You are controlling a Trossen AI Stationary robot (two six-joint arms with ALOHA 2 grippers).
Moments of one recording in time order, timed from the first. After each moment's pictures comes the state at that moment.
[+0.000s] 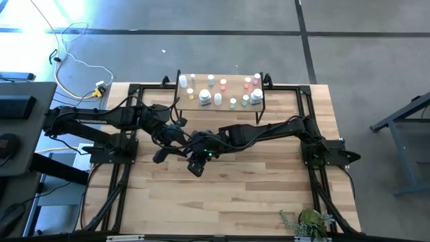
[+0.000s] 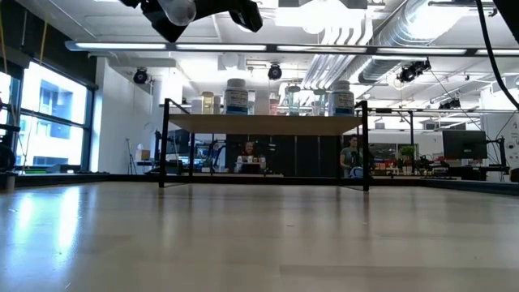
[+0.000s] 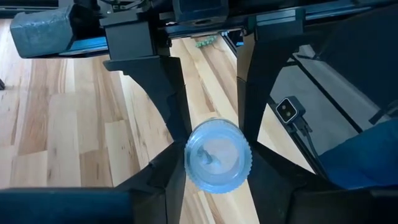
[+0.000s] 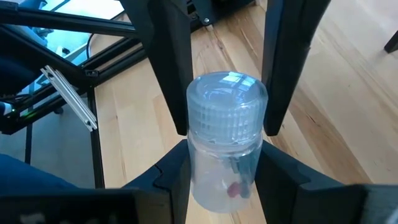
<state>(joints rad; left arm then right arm) 0.16 1.08 0.92 -0.45 0.45 0.08 0.17 2.09 2.08 -0.75 0.05 0.59</state>
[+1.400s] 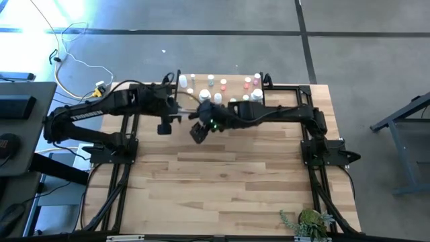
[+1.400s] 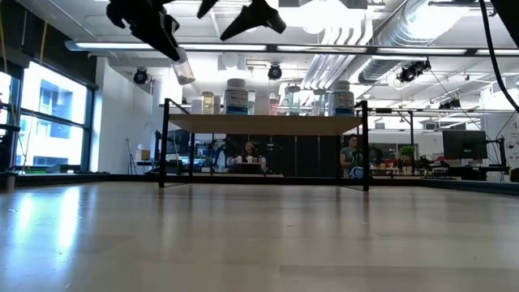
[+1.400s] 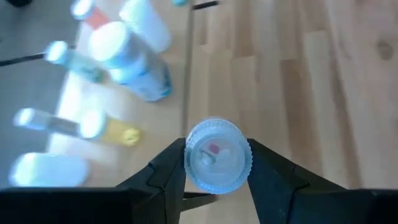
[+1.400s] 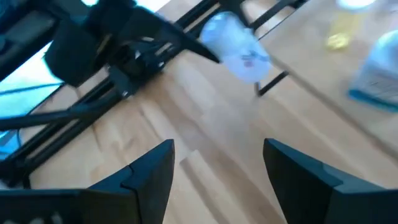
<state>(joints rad) 0.40 1.09 1.09 -0.83 -0.08 0.41 0.03 2.00 2.08 -0.83 0.24 0.65</state>
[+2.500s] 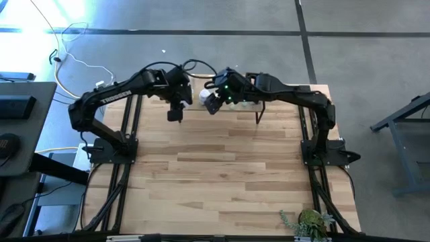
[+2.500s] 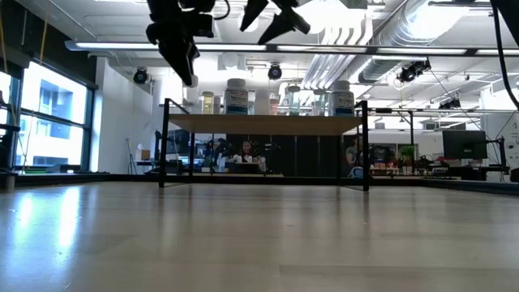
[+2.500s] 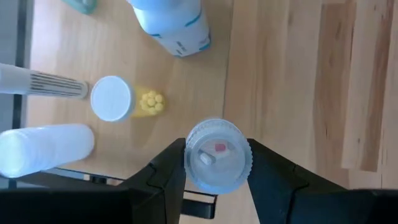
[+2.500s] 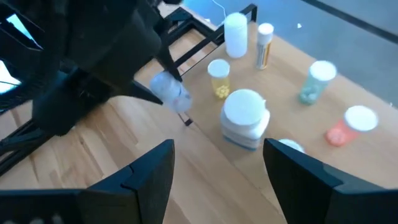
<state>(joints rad) 0.59 1.47 1.44 -1.13 -0.04 0.44 -0.18 1.88 2.08 -0.95 0.24 0.49</state>
